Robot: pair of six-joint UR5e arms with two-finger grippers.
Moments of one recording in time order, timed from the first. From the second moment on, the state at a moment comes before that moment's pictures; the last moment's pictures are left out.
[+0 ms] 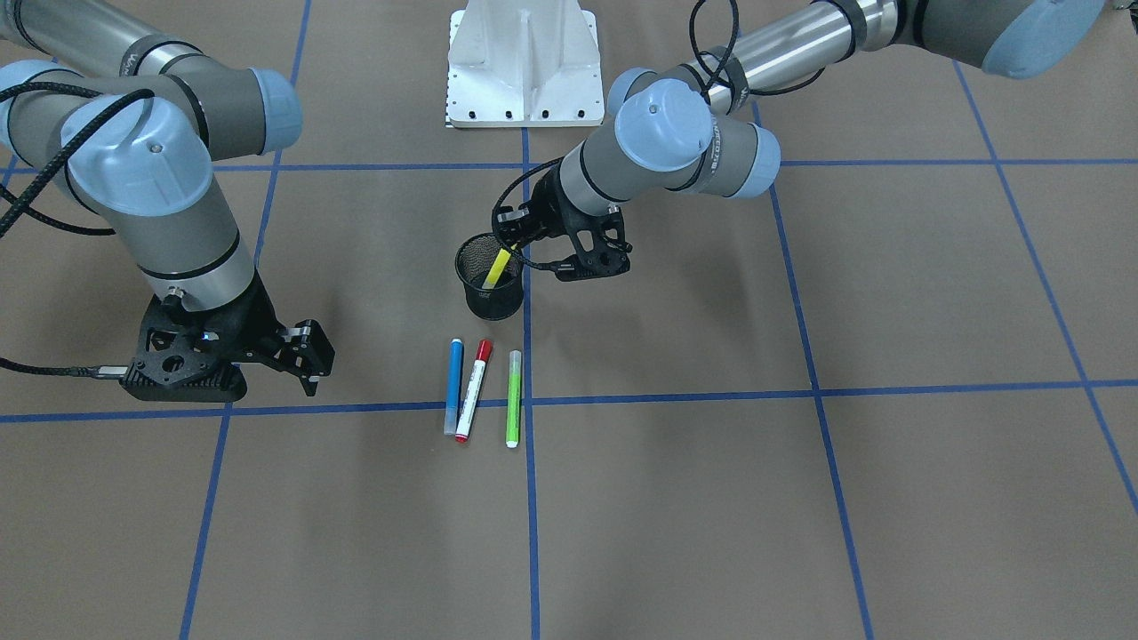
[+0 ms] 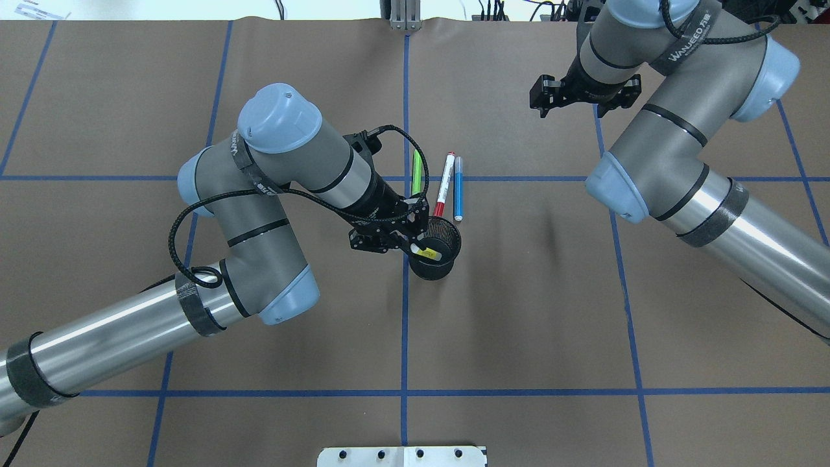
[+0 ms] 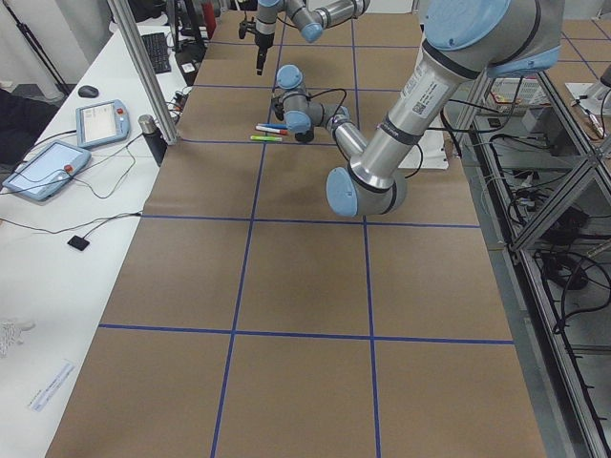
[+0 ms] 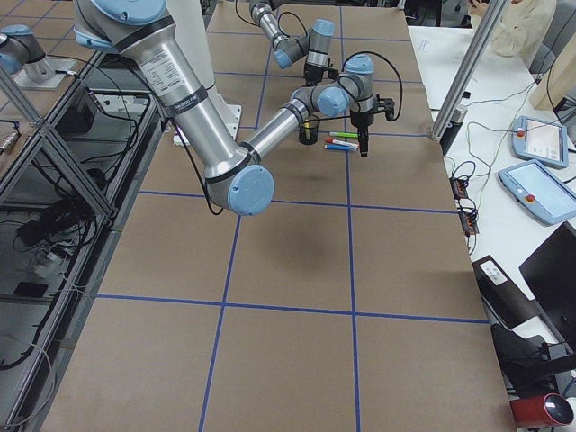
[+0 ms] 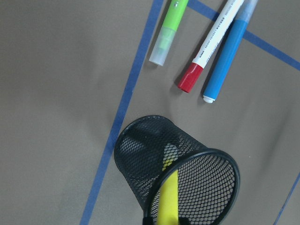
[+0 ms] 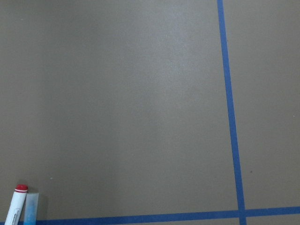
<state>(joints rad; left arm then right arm) -0.60 -2.34 -1.45 -2.16 -2.31 -1.70 0.90 -0.96 1.64 -1.59 1.93 0.93</state>
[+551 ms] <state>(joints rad) -0.64 -2.33 -1.55 -2.14 -2.37 -1.70 0.90 -0.96 1.64 -1.59 1.93 0.93</state>
